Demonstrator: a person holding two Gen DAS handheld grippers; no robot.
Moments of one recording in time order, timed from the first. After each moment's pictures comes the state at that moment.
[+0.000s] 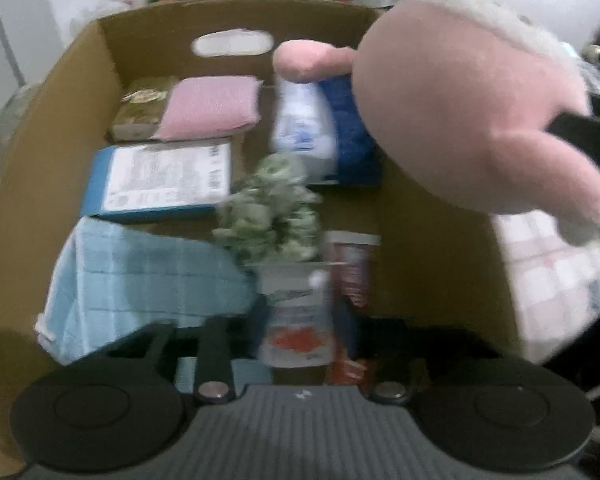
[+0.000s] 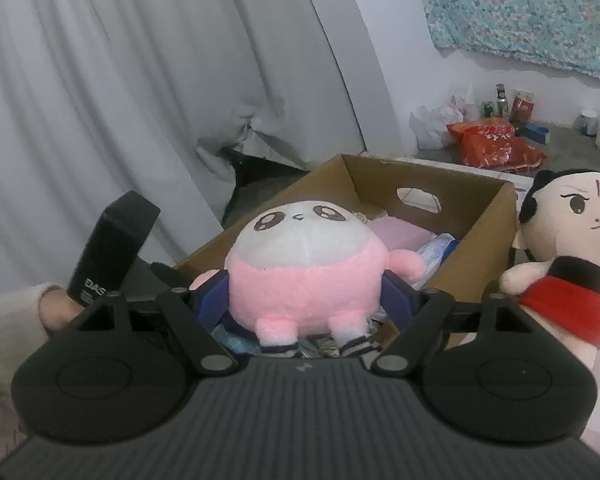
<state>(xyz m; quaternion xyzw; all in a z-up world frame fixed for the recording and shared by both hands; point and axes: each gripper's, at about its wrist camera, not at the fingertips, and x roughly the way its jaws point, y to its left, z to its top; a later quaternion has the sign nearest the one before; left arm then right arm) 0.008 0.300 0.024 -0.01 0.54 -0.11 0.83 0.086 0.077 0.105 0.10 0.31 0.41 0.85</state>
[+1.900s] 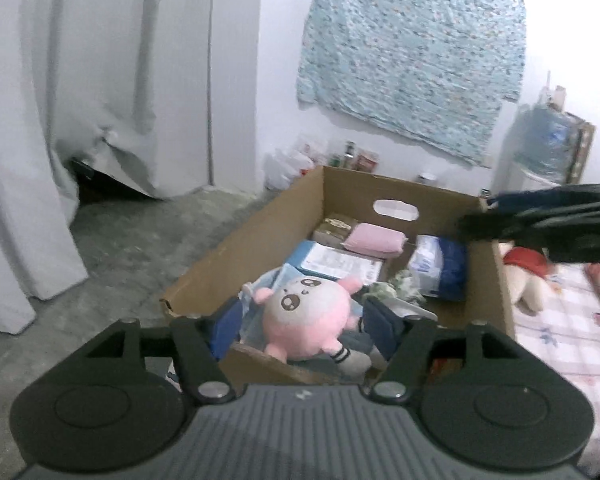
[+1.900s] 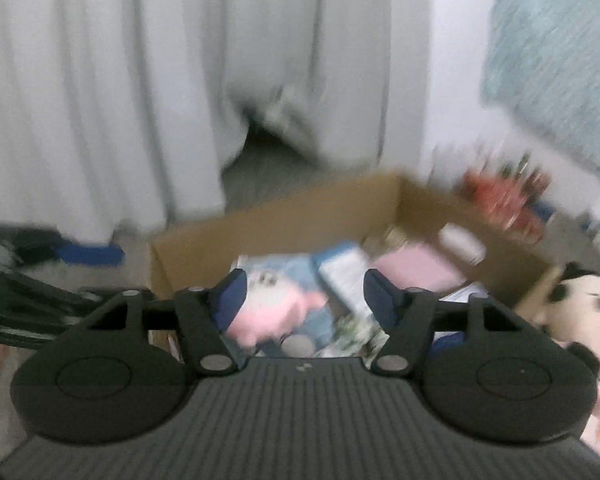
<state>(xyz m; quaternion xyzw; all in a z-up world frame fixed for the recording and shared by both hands) -0.176 0.301 0.083 -0.06 0.27 0.17 0.95 0.016 0.145 0.163 -0.06 0.24 0.43 0.87</state>
